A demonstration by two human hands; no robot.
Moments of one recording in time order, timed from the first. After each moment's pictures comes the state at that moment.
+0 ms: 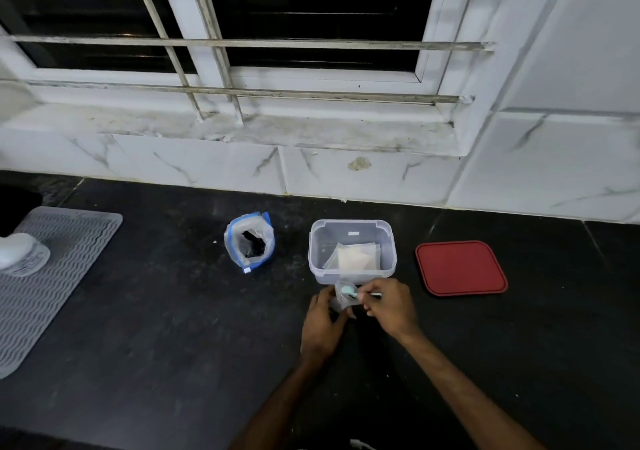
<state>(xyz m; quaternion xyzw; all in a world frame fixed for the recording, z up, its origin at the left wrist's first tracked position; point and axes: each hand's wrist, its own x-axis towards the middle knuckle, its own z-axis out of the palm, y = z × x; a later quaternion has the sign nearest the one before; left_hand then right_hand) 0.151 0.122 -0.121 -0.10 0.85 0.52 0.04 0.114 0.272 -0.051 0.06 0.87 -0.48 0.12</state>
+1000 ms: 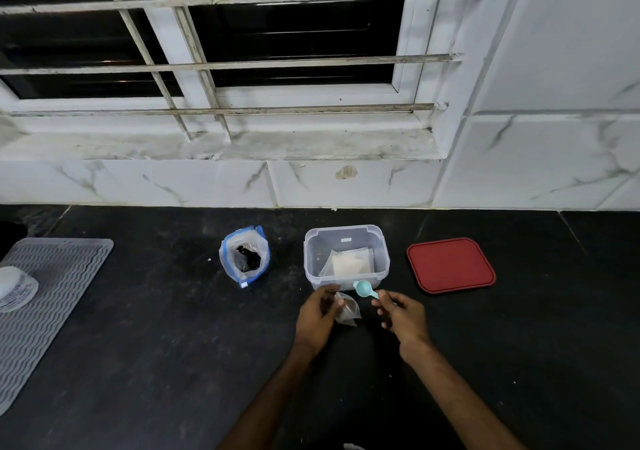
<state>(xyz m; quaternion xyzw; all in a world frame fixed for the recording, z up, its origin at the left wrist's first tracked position) 0.138 0.107 -0.093 -0.08 0.79 0.61 0.08 0.135 0.280 -0.074 0.29 0.65 -0.70 0.06</state>
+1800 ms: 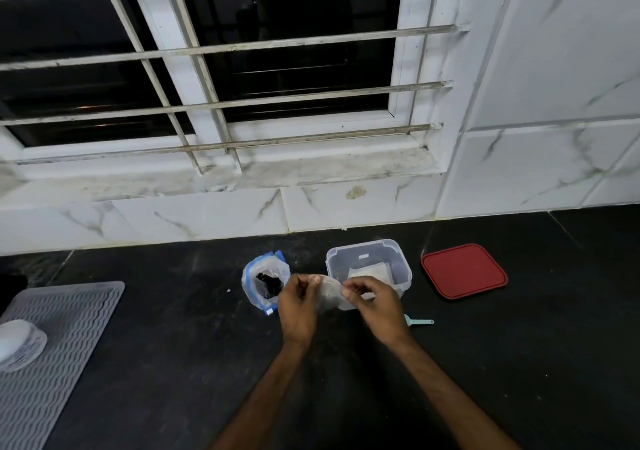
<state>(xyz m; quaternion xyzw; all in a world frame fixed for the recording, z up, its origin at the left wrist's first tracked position) 0.116 0.032 -0.016 -0.09 0.73 0.66 -0.11 0.126 0.182 -0.016 0.02 0.80 -0.60 -0.05</state>
